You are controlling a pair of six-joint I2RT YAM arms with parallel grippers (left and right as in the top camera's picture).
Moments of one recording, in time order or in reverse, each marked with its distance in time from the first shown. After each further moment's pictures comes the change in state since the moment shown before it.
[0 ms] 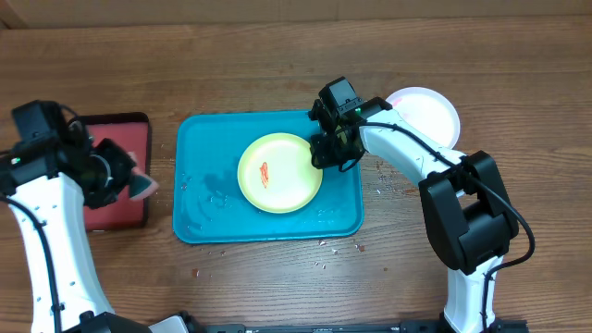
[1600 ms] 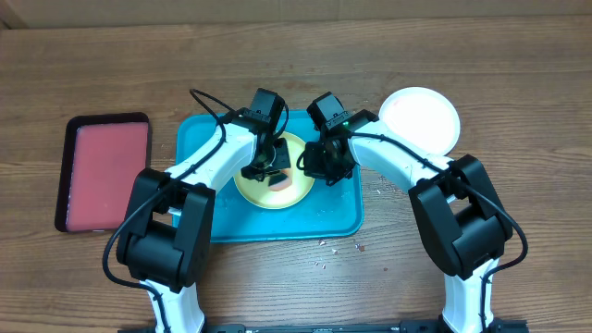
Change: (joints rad) left arm -0.768 0.548 -0.006 0.404 -0.182 -0.168; right arm 0.064 -0.004 -0.060 -0.001 0.072 0.406
